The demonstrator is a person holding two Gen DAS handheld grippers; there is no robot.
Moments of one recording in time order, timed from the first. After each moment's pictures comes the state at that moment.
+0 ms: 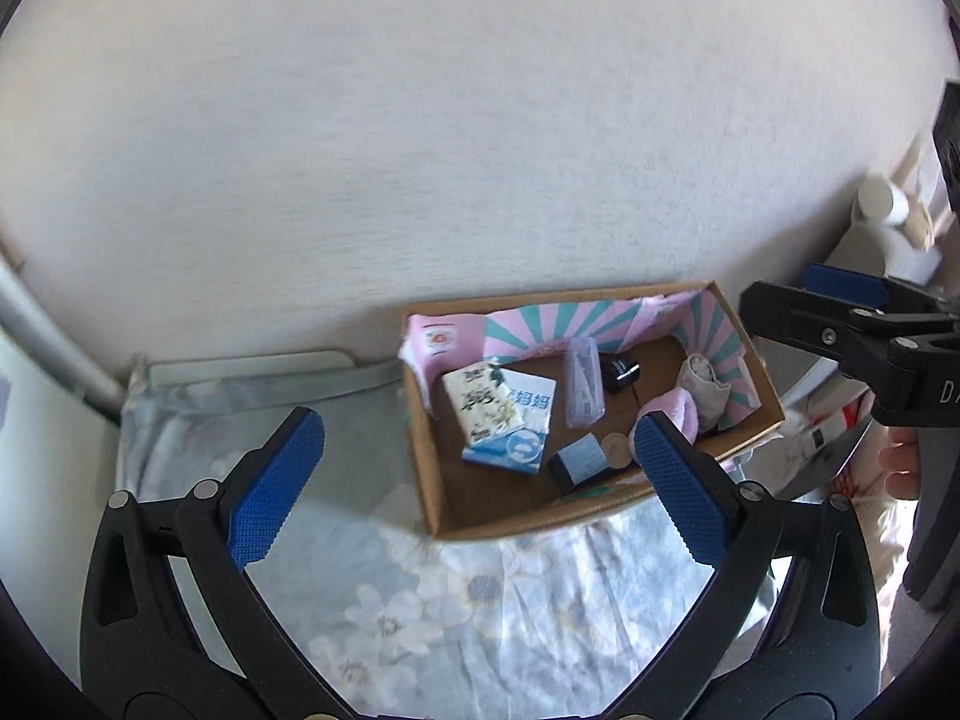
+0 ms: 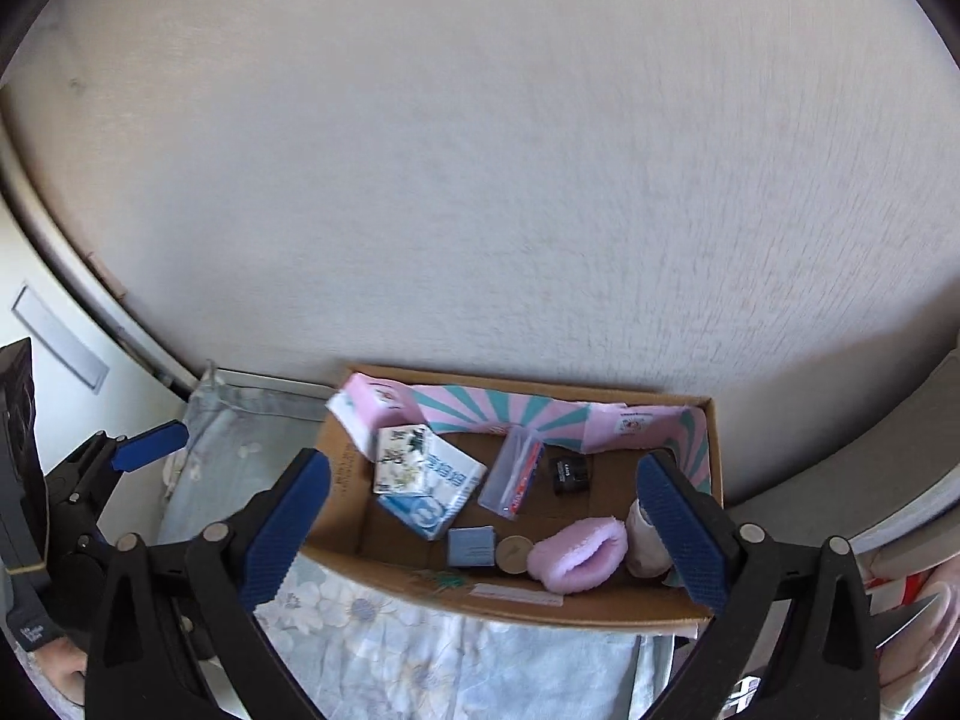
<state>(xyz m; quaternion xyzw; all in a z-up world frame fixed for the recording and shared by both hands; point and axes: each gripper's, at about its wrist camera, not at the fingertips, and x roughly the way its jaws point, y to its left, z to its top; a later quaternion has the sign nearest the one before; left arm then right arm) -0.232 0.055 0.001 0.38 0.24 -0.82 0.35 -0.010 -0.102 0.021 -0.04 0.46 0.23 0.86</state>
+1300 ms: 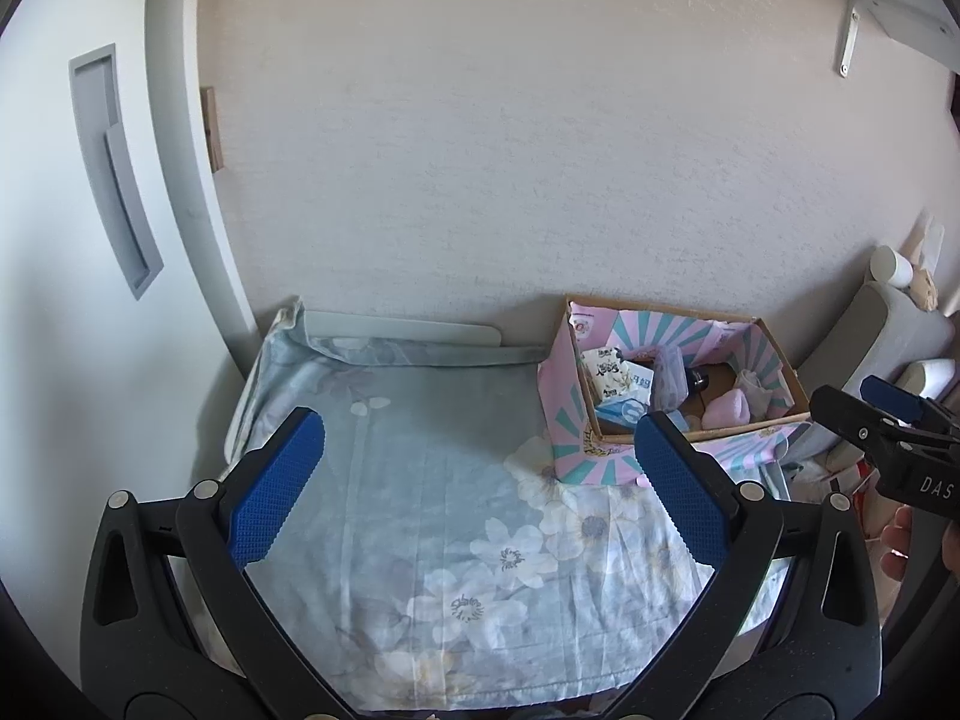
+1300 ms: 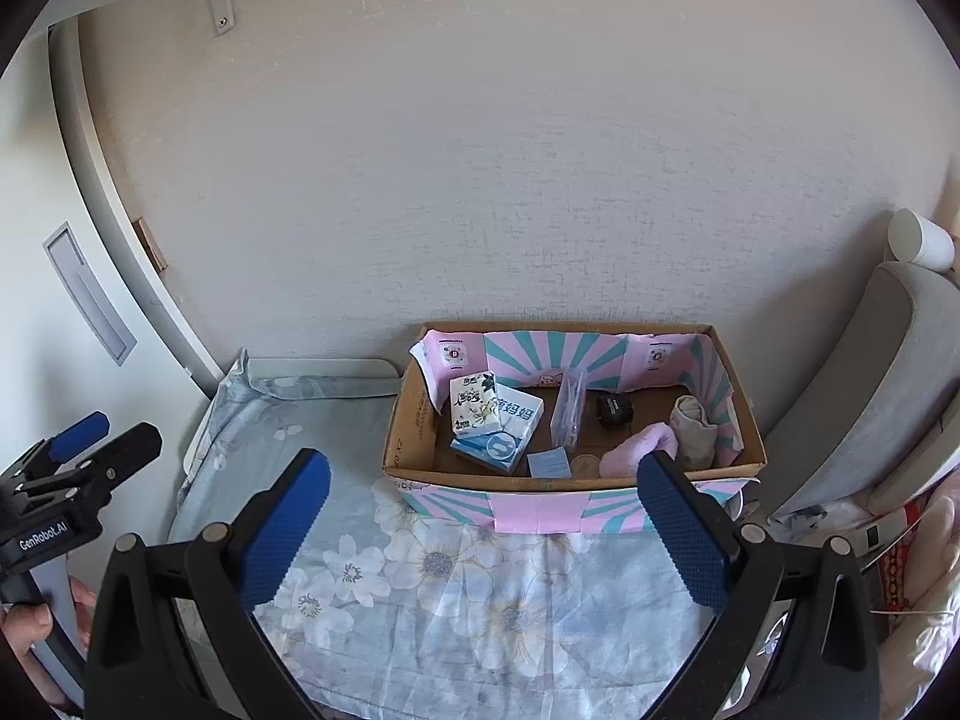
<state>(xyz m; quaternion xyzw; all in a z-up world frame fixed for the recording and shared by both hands) -0.057 0.088 0.006 0.28 0.26 -0.82 0.43 -0.158 -0.059 0.013 -0.04 0.39 0.17 0.90</state>
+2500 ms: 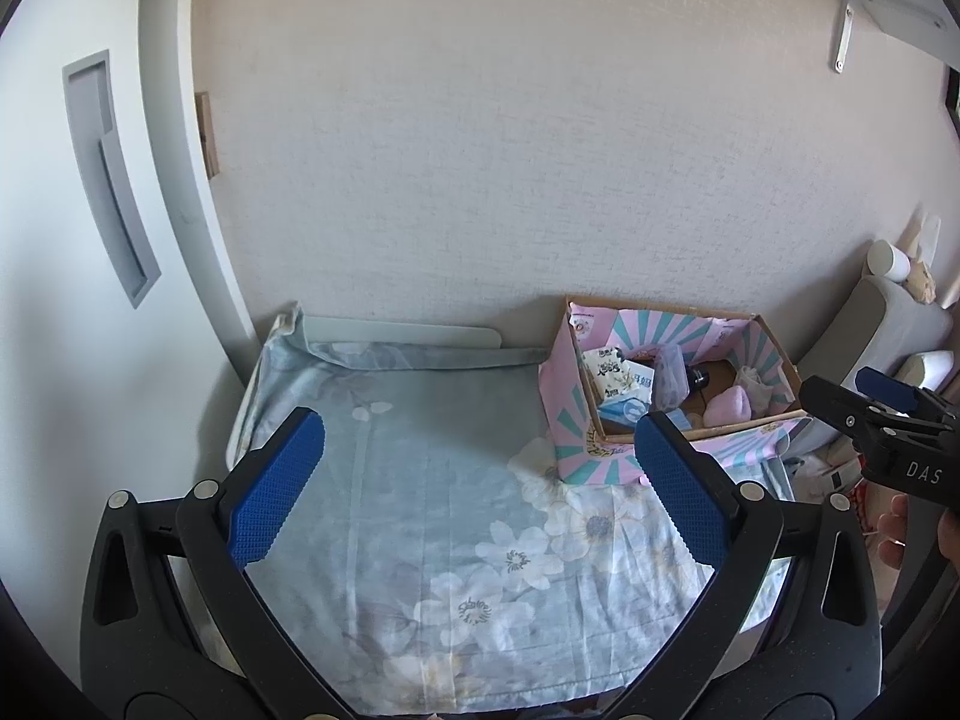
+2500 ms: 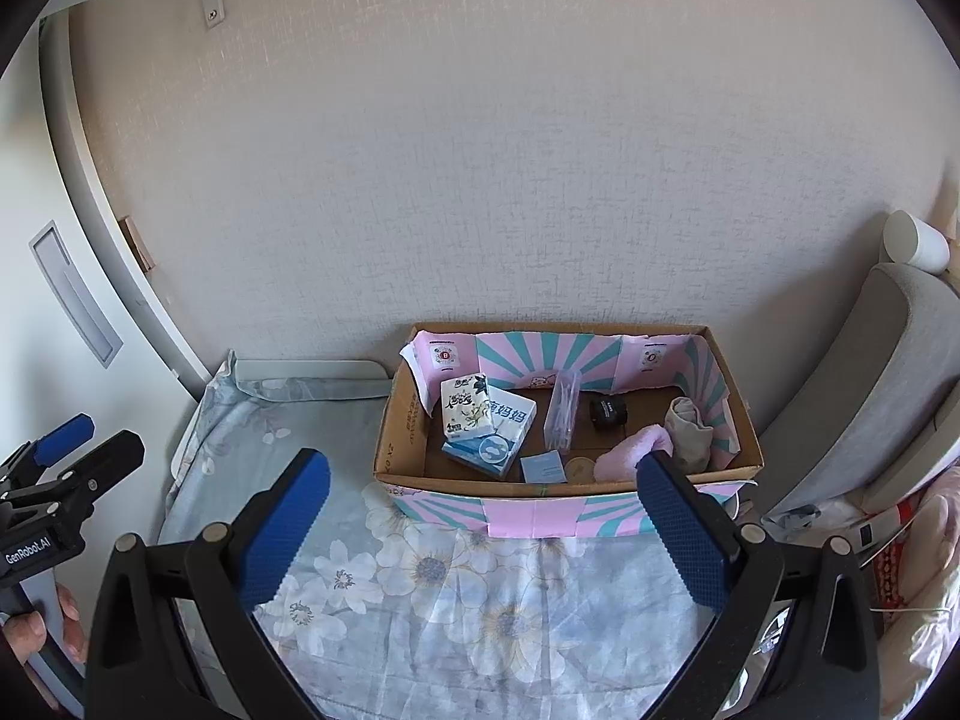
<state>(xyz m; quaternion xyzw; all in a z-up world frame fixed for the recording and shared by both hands) -0.056 0.086 0.008 0.28 0.25 -0.82 0.43 -0.155 -0.051 0.011 -0.04 0.39 0.16 0.91</state>
